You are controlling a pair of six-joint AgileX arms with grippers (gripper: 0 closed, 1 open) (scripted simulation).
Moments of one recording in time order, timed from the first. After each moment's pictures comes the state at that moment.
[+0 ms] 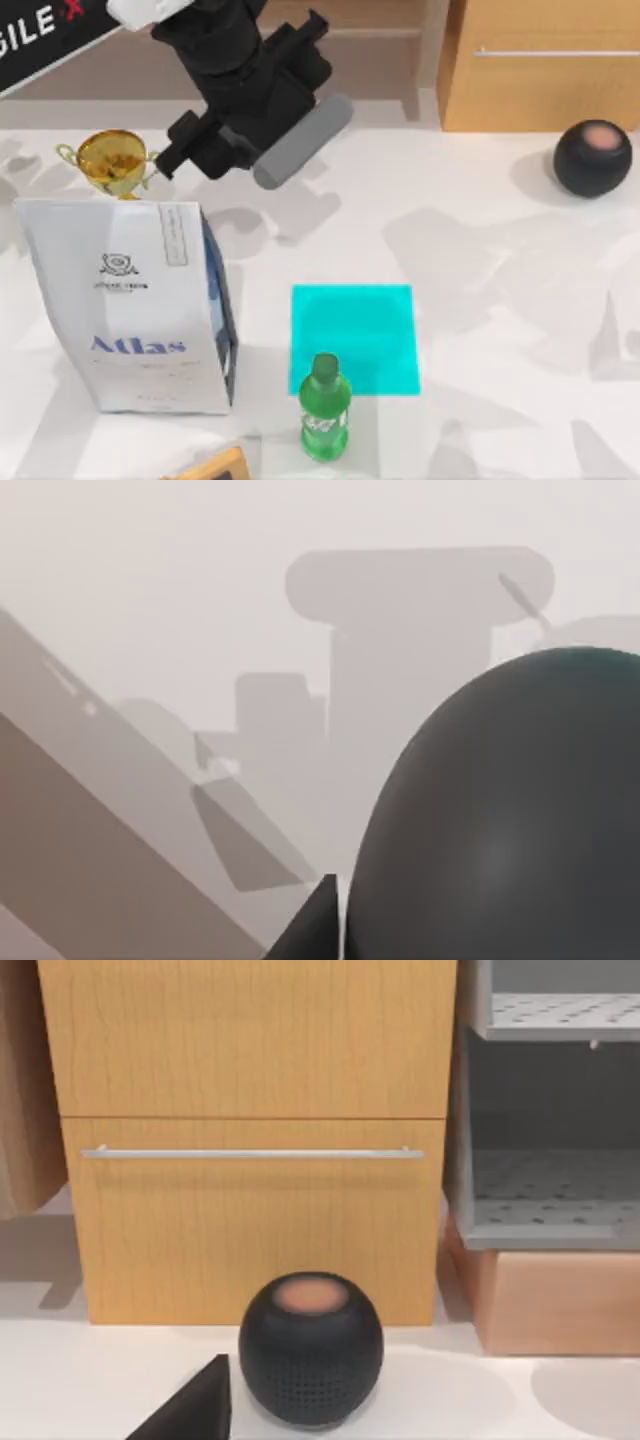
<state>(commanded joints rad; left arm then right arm) -0.52 1.99 1.80 -1.04 0.01 1.92 0.00 0.00 0.00 0.00 0.00 0.00</state>
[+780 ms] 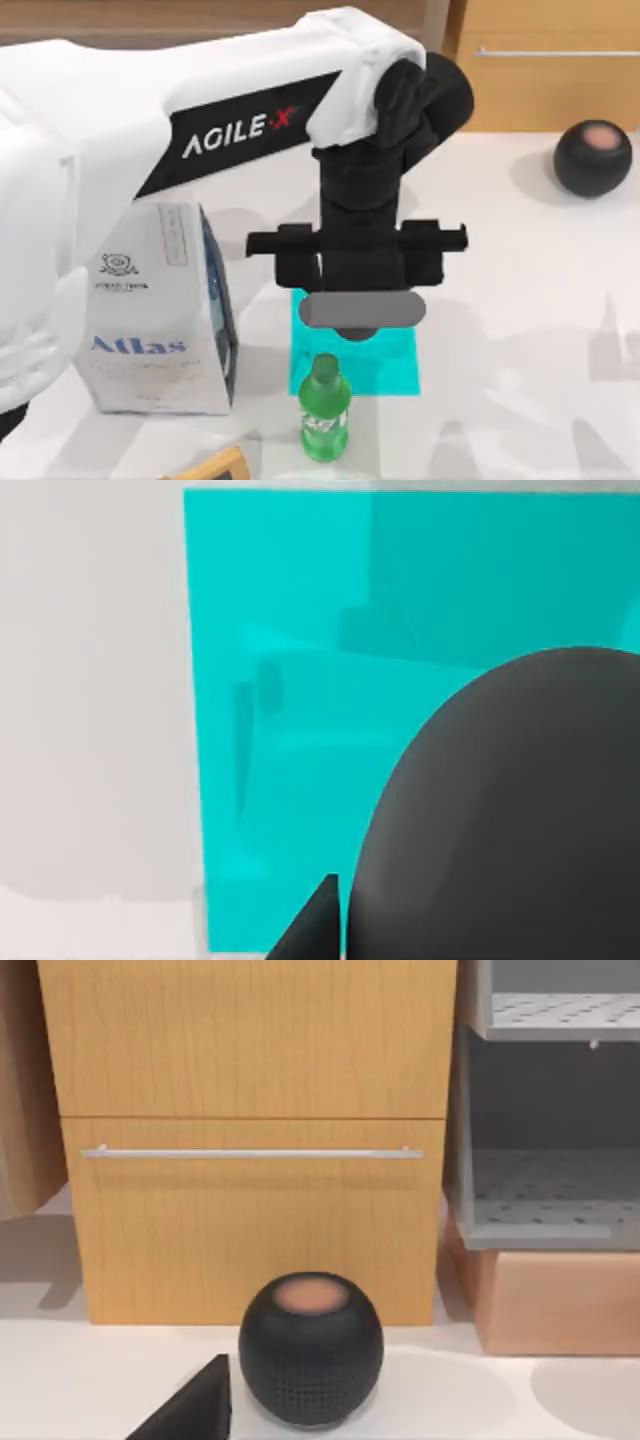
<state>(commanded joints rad) -0.80 2.18 1.81 -1.22 0.03 2.37 0.00 0.00 0.00 0.00 0.00 0.00</state>
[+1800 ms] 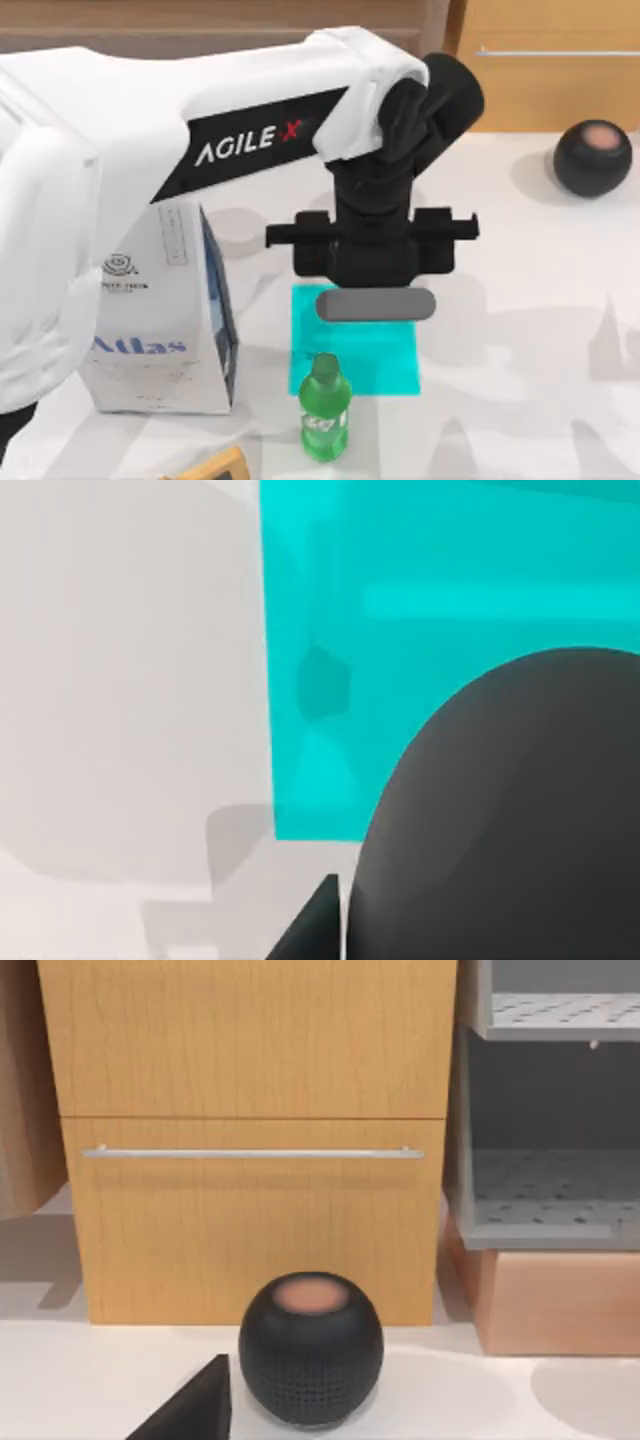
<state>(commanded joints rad) -0.79 2.20 1.78 -1.05 -0.03 2.38 0.00 0.00 0.00 0.00 0.00 0.00</state>
